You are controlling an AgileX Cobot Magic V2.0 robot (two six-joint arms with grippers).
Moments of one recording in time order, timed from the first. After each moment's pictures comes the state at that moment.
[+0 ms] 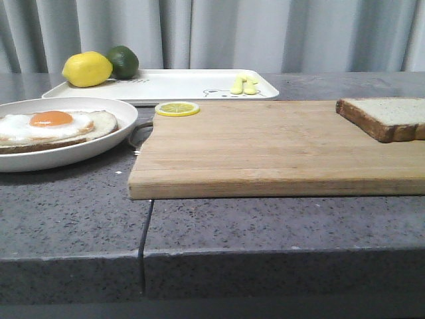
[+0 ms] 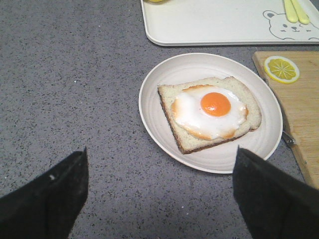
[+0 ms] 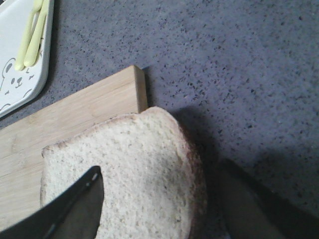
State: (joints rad) left arm -0.04 0.61 -0.86 -0.13 0.94 -0.07; right arm -0.40 1.40 -0.78 1.21 0.64 -0.91
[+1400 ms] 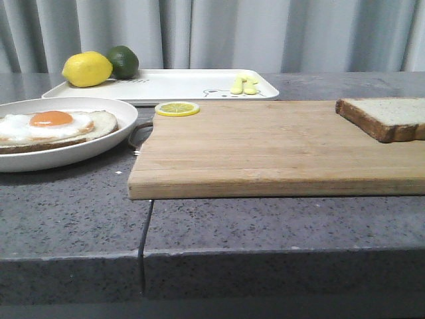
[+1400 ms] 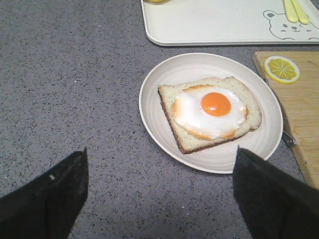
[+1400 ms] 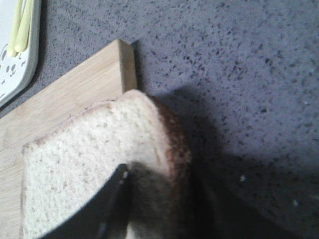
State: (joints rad) left arm -0.04 0.61 -0.86 -0.13 0.94 -0.07; right arm -0.40 1.54 -0.78 1.32 0.69 -1.00
